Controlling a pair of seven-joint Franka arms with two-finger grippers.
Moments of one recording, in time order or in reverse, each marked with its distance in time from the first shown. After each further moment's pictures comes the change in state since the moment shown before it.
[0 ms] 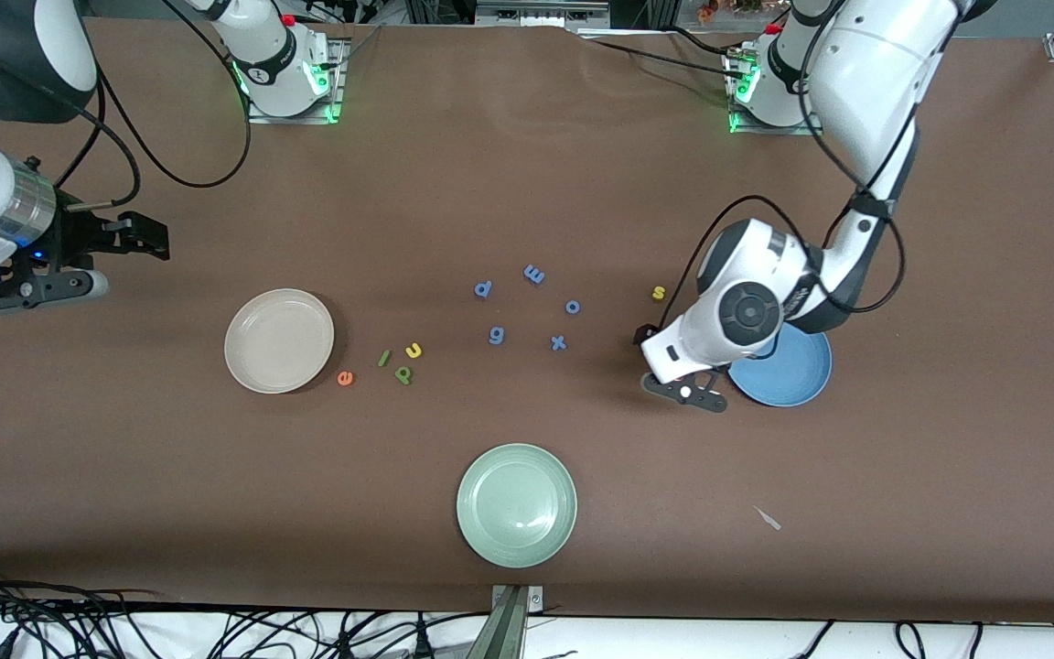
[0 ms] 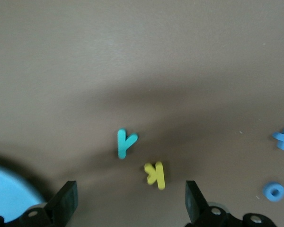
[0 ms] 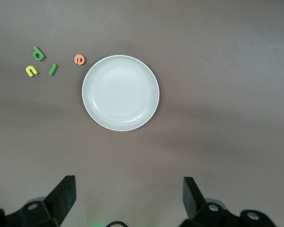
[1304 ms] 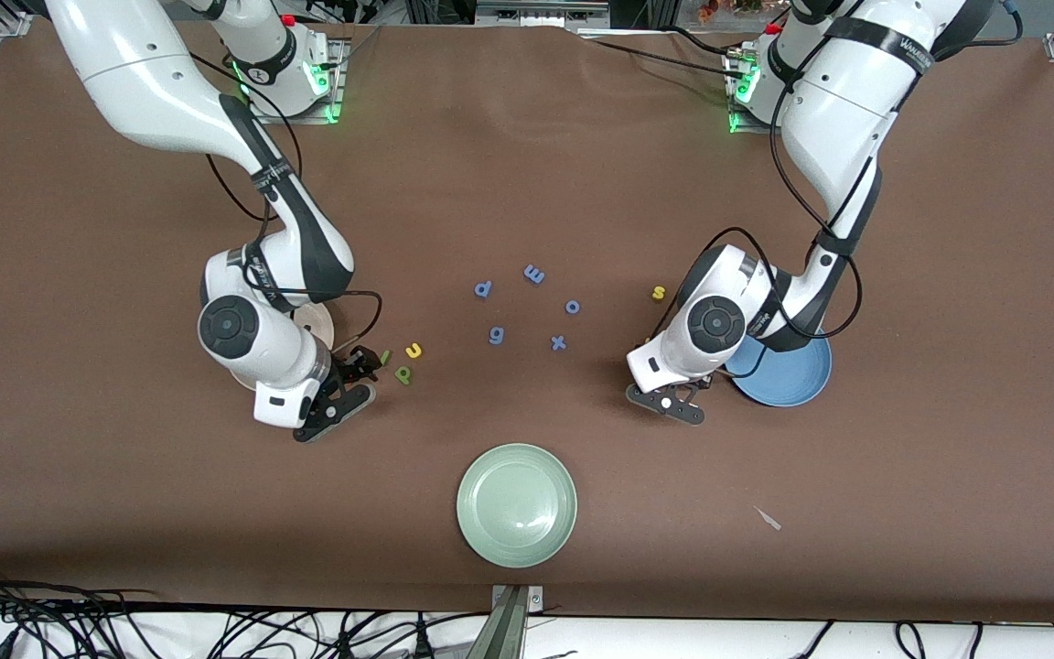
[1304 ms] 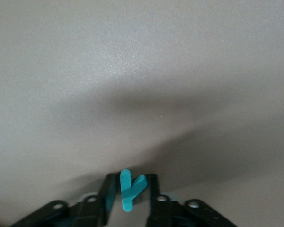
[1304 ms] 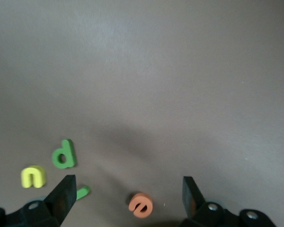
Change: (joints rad) left arm -0.004 0.103 0.009 0.007 0.089 0.145 -0.002; right arm 0.116 0.526 0.147 -0.065 -0.046 0.814 -0.177
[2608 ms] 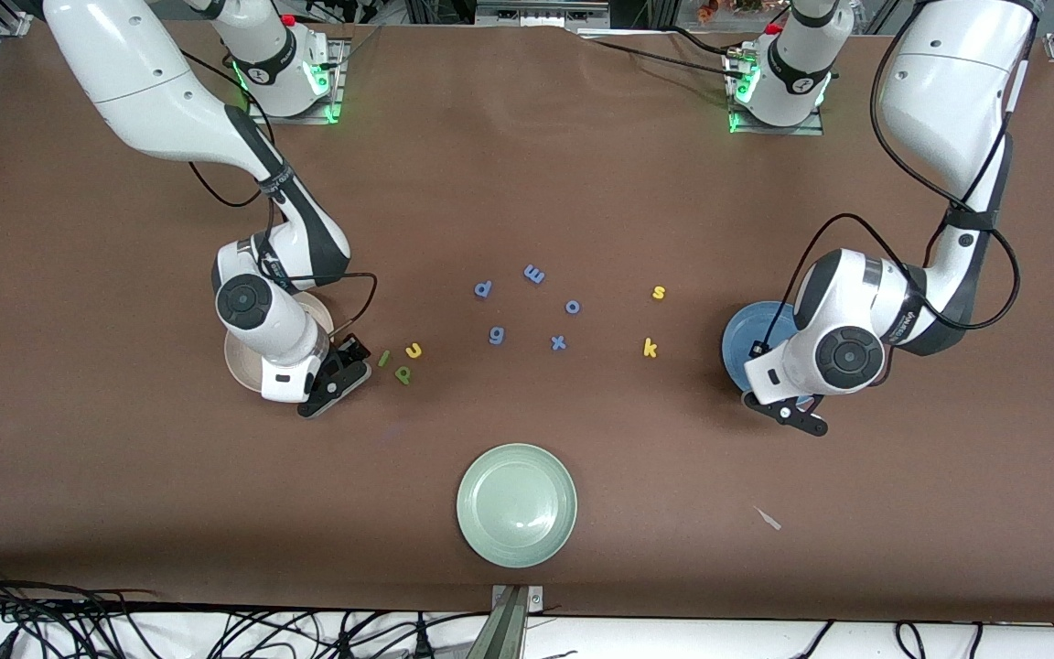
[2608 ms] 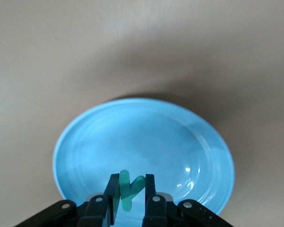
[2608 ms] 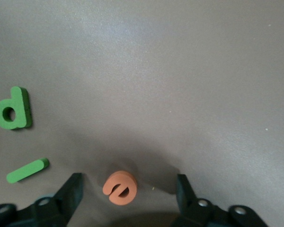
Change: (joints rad) left arm 0.188 -0.129 0.046 -0.036 0.081 -0.335 0.228; right arm -0.046 -0.012 -0.001 -0.188 -0.101 0.193 -0.014
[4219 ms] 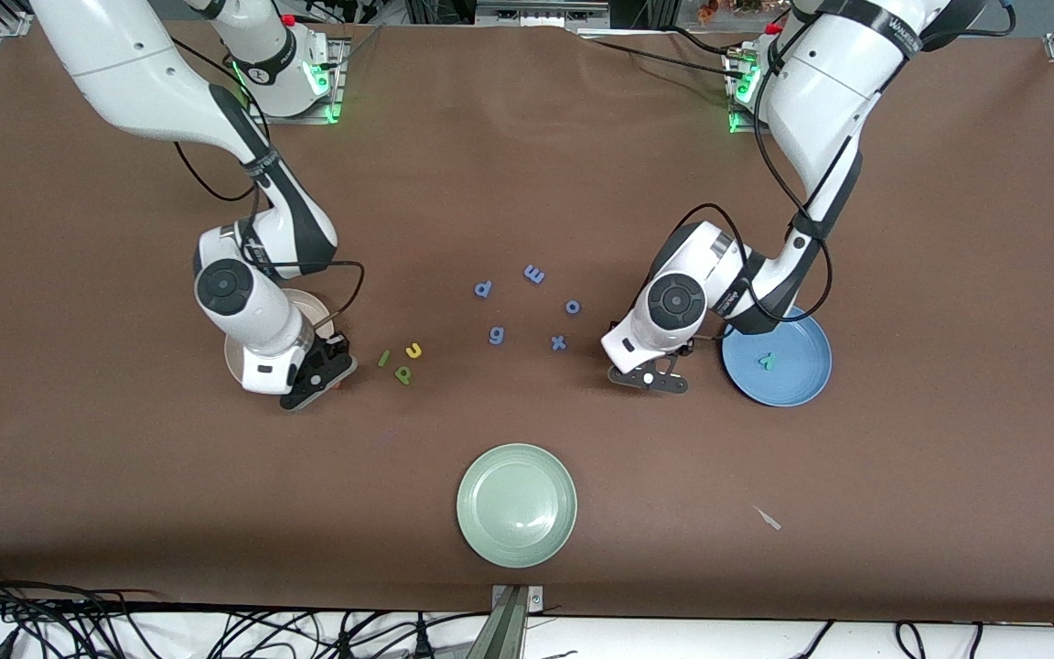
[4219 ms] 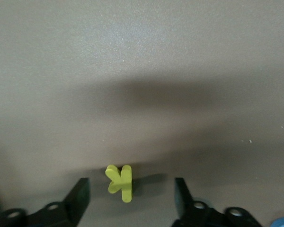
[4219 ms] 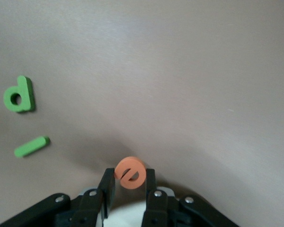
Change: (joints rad) left arm -0.207 0.096 -0.115 -0.009 -0.040 0.240 -0.519; right arm -0.033 -0.107 -0.001 -0.057 0.001 -0.040 -0.020
